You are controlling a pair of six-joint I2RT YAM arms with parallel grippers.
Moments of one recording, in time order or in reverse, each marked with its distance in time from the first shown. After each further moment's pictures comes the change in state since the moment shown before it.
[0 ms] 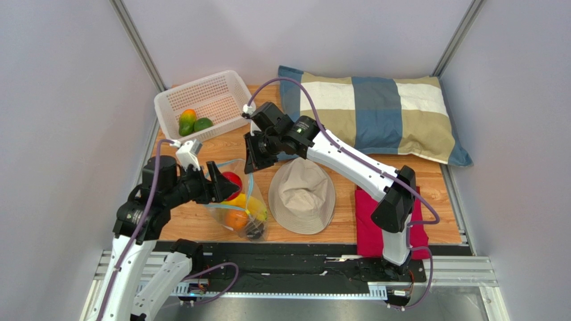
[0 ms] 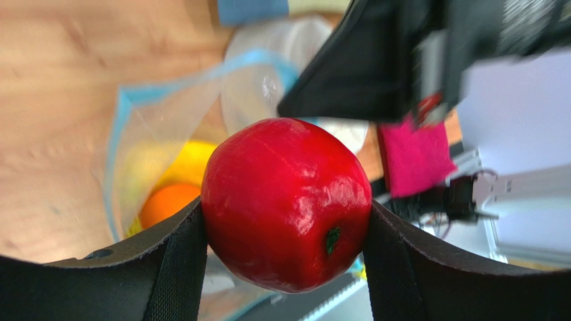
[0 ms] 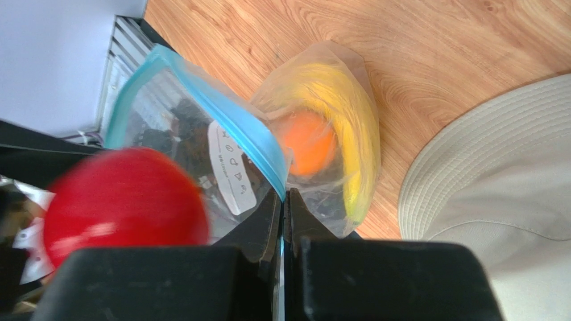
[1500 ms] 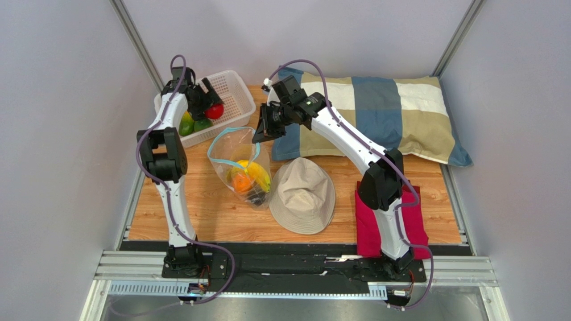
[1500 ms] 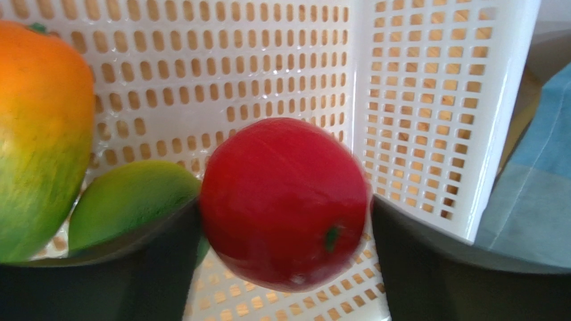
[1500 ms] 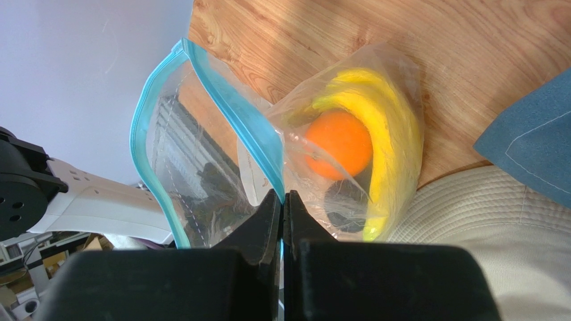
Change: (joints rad) left arm 0.362 1.629 1.012 0.328 -0.143 -0.102; right arm -0.253 0.199 0.172 0.080 -0.220 0.021
